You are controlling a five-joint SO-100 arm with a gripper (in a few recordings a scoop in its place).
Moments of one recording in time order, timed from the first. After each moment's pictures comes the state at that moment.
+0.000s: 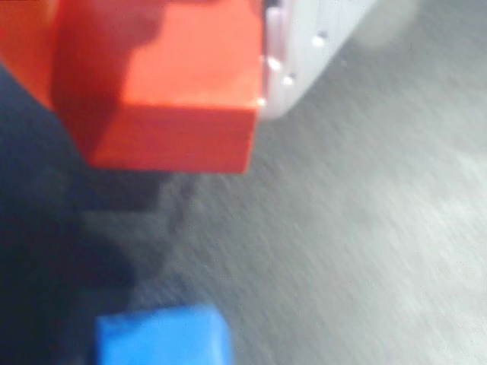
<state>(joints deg) 30.7 66.9 58.1 83.6 65.7</state>
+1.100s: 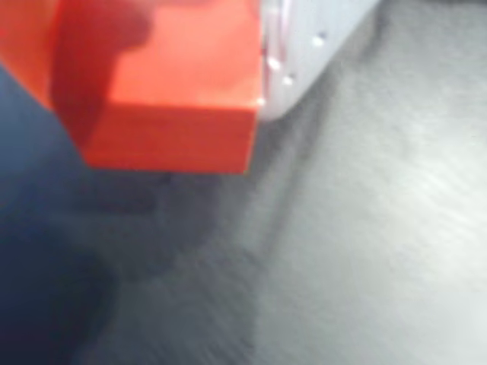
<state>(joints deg) 55.0 119.4 124.8 67.4 59.0</state>
